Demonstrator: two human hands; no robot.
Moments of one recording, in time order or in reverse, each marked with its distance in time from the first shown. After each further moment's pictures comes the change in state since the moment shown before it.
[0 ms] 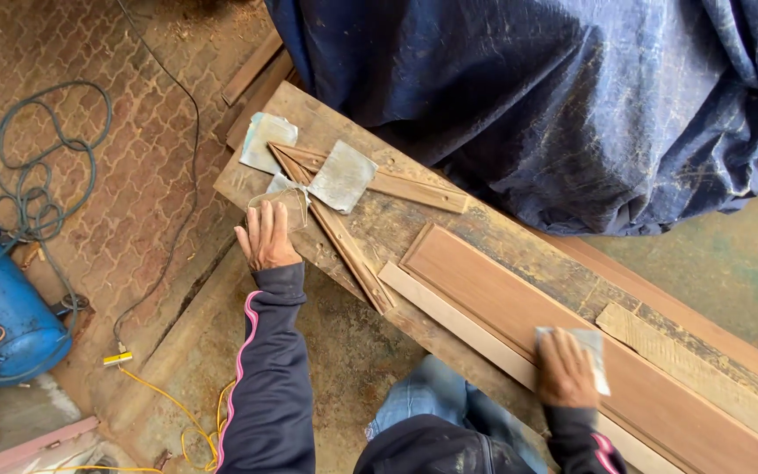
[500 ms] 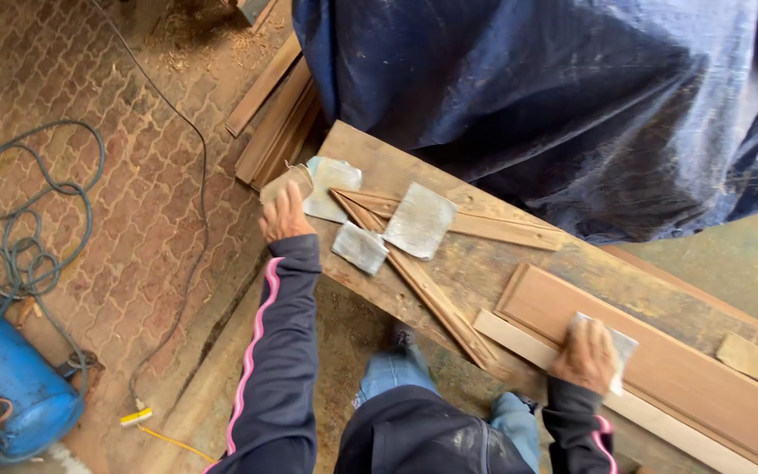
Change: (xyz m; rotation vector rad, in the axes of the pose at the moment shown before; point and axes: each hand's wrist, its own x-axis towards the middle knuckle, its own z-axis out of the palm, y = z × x) left_hand 0.146 -0.163 0.095 0.151 -0.065 0.044; right_hand 0.090 -0.162 0.124 -0.218 0.238 0.244
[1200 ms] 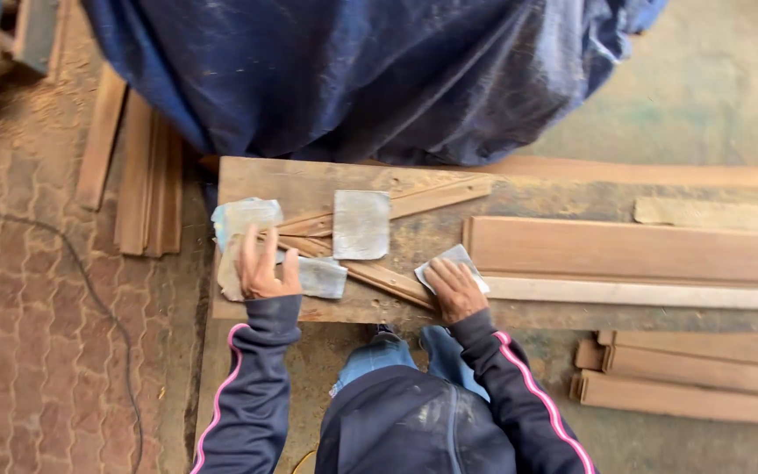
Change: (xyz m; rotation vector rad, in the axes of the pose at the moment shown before) left_hand 0.010 0.025 -0.012 -0.786 -0.064 0.288; right_hand 0.025 -0.163 0.027 0.250 -0.367 -0.078
